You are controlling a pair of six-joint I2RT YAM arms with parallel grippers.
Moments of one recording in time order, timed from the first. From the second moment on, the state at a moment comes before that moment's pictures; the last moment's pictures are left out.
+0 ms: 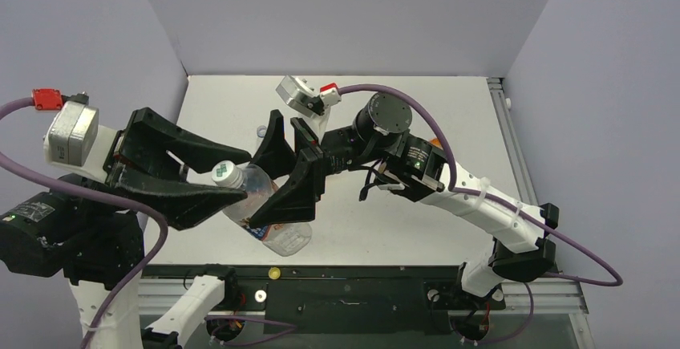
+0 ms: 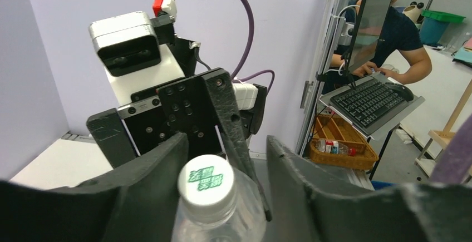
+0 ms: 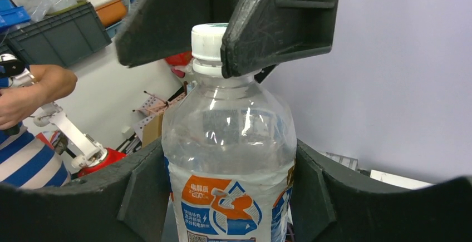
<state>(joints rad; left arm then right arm) -0.16 0.85 1.65 0.19 1.13 -1.10 1.19 1.57 1.93 -0.04 -0.81 0.49</state>
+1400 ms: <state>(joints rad) -0.13 0.90 1.65 -0.01 1.03 -0.84 1.75 1.77 2.07 0.20 1.17 -0.67</state>
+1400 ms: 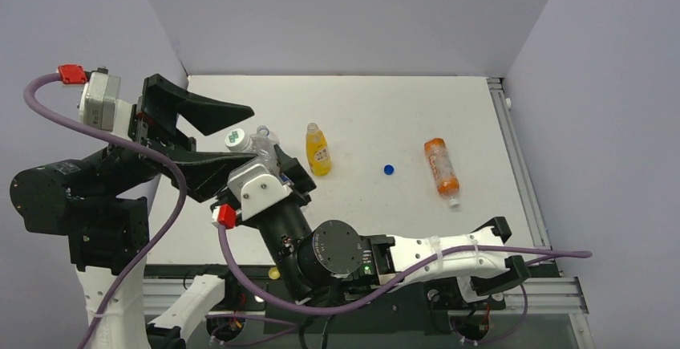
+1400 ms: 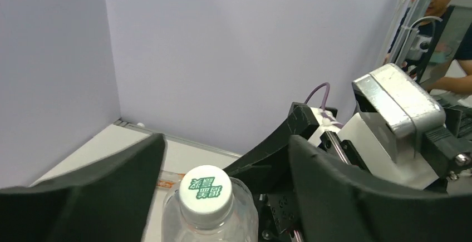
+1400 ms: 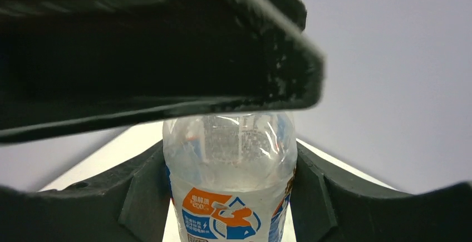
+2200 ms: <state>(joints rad) -0.13 0.79 1.39 0.02 1.08 -0.87 1.32 1.12 1.54 0.14 0.14 0.17</state>
